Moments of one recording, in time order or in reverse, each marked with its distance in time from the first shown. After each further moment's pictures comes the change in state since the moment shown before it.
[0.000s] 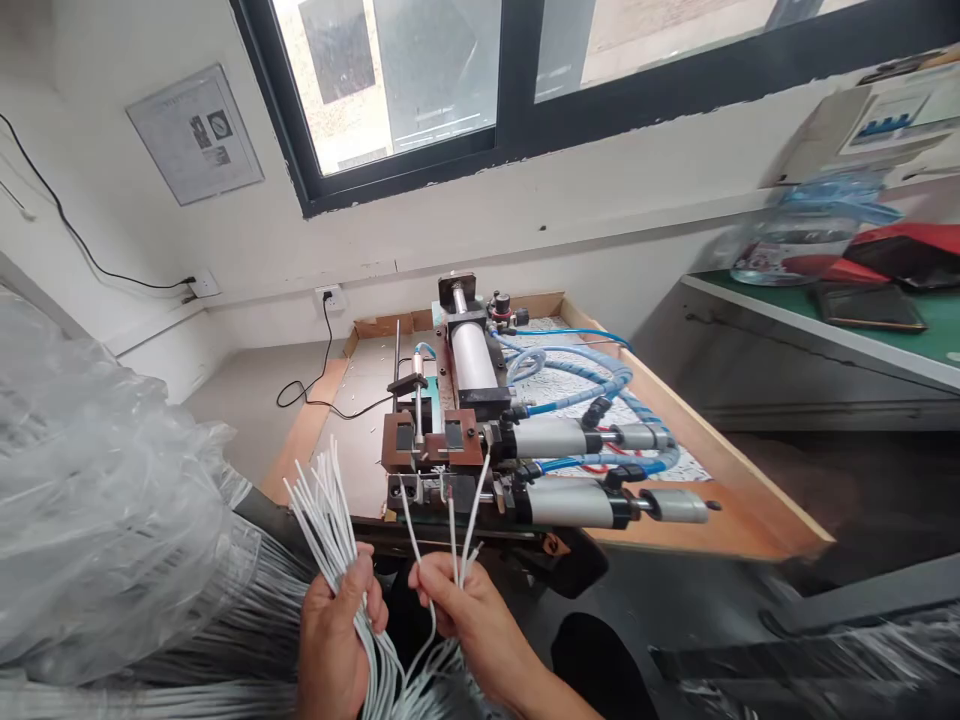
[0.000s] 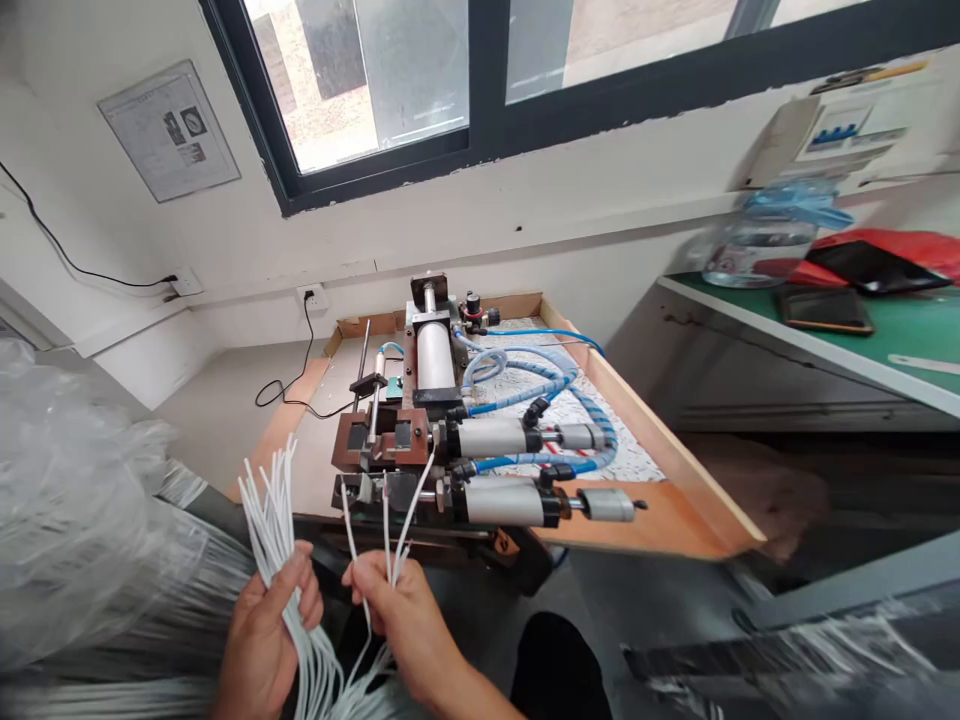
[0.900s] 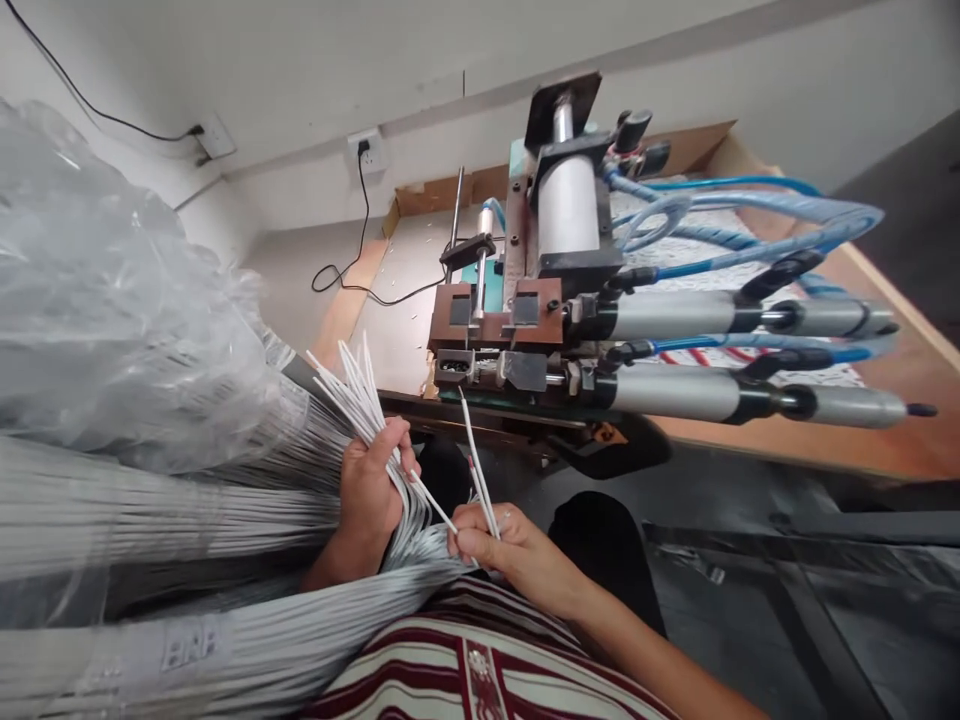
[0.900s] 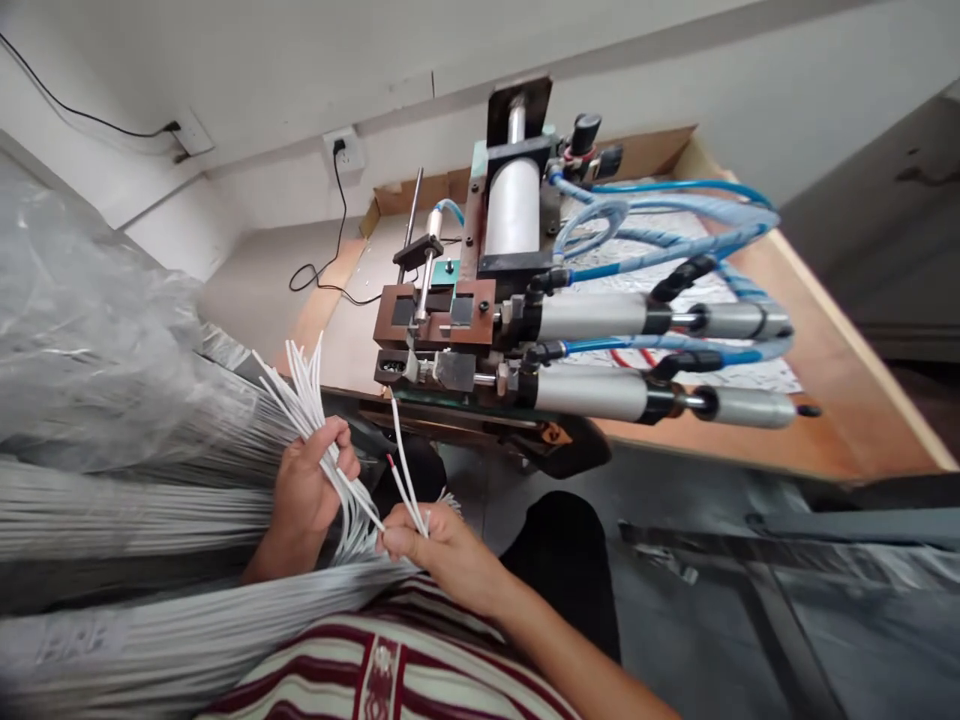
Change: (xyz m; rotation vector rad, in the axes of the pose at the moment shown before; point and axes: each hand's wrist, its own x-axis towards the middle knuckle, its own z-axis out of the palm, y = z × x) left_hand -0.002 0.005 -0.009 0.012 0.057 -0.044; right_hand -0.046 0.025 -0.015 -0.206 -0.403 0.152
